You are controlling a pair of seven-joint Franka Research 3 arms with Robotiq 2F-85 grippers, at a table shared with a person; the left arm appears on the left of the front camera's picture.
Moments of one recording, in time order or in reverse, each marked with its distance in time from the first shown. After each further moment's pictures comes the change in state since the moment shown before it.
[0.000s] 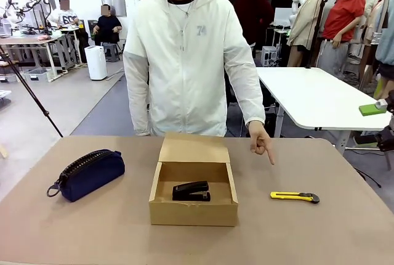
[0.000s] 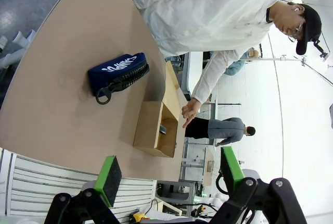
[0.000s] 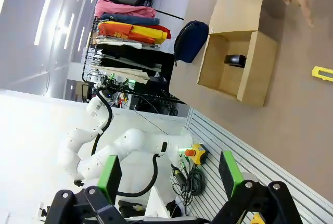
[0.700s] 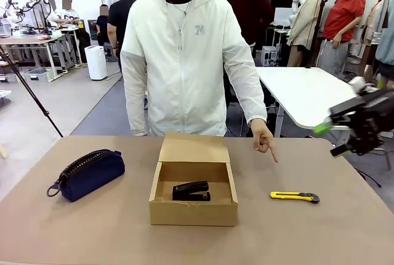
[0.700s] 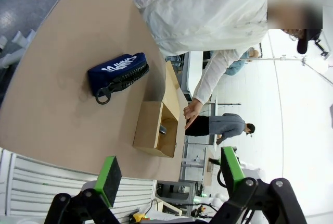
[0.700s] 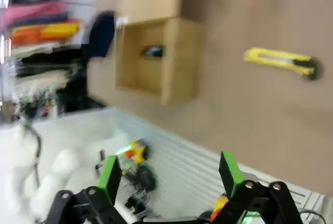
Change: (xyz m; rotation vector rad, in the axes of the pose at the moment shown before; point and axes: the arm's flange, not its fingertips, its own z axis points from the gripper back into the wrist) left arm 0.000 0.000 0.000 0.000 0.000 0.000; right arm 0.061 -0.009 -0.091 -0.526 0.111 -0.128
